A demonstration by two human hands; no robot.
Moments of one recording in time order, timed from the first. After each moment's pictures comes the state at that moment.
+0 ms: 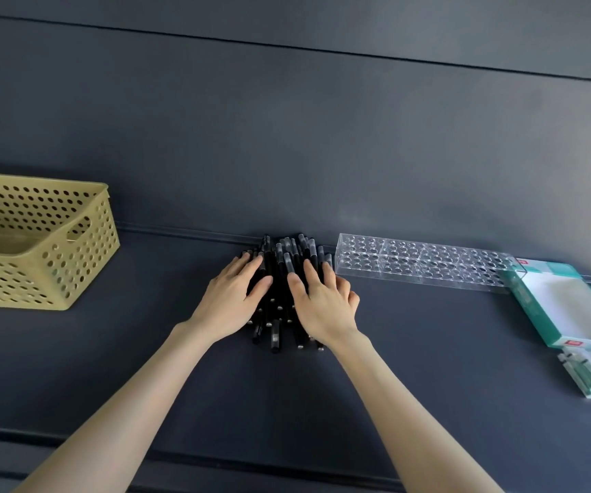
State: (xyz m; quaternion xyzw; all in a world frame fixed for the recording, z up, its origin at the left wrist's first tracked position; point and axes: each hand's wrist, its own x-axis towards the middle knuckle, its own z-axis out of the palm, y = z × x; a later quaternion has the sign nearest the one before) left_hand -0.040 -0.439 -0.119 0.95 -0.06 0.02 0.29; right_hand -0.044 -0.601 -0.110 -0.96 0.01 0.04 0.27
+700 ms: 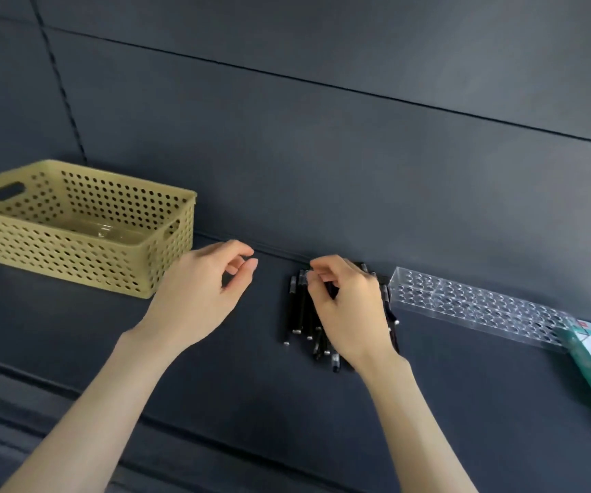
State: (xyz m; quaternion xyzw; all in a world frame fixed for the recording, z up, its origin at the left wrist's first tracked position) left_hand -0.128 -0.354 -0.022 0.91 -0.06 0.30 0.29; right_hand -0.090 -0.539 -0.031 -0.89 -0.18 -0.18 0.38
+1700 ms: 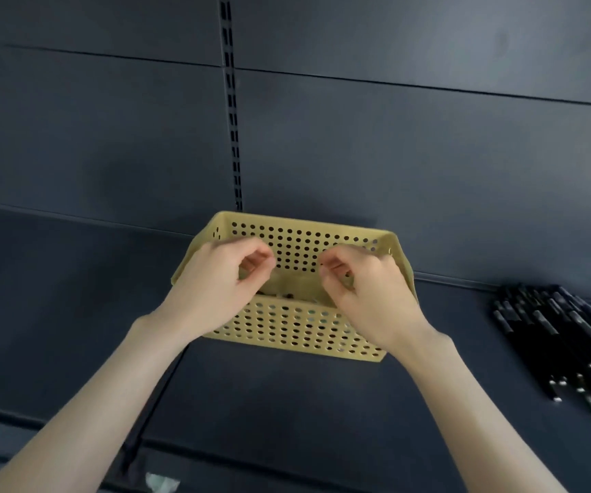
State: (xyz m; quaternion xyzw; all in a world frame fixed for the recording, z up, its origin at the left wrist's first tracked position) left_hand -0.085 -0.014 -0.007 0.92 -0.14 0.19 0.31; right_hand -0.068 -0.216 -0.005 -0.91 -0.25 -0.15 0.31
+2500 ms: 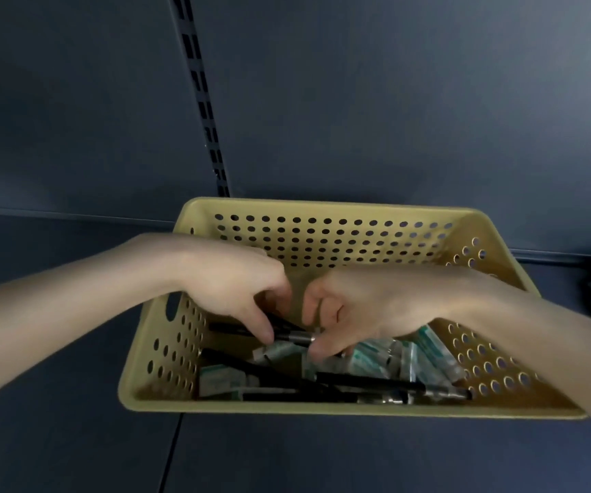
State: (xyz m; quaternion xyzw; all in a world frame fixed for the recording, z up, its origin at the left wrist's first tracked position) left_hand 0.066 0.009 -0.019 0.85 -0.34 -0.40 0.01; right_hand 0.047 -0.163 -0.024 -0.85 -0.27 0.41 0.18
